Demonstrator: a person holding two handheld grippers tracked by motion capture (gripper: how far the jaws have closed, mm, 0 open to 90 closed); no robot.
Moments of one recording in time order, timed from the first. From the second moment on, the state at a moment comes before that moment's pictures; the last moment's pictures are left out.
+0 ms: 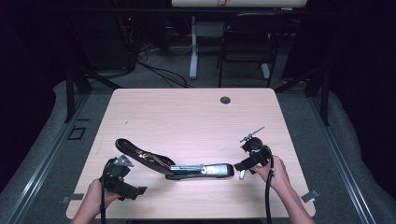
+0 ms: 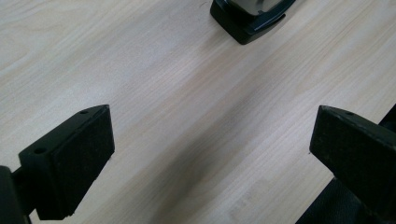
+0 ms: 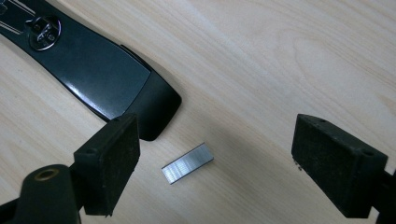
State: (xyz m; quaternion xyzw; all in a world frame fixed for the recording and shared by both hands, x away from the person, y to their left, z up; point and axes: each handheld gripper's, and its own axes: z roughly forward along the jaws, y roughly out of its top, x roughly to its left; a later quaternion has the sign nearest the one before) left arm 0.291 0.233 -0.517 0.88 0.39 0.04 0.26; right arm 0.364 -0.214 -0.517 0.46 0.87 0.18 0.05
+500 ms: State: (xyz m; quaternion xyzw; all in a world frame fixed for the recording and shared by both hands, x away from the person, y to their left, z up) left arm 0.291 0.232 -0.518 0.88 0.39 0.04 0.26; right arm 0.369 -0.207 -0.532 0.48 0.87 0.13 0.05
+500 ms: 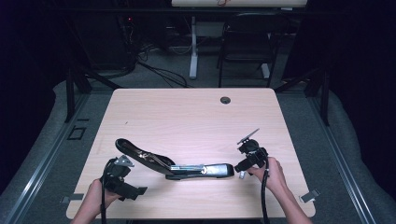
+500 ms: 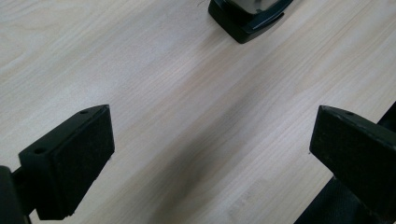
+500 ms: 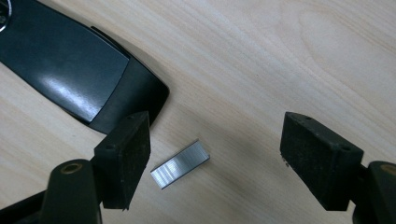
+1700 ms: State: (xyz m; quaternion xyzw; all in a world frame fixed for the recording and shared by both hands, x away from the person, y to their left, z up) left arm 0.292 0.230 -0.519 0.88 0.39 0.04 0.26; right arm 0.372 -0.214 -0.538 0.50 0.86 0.14 0.02
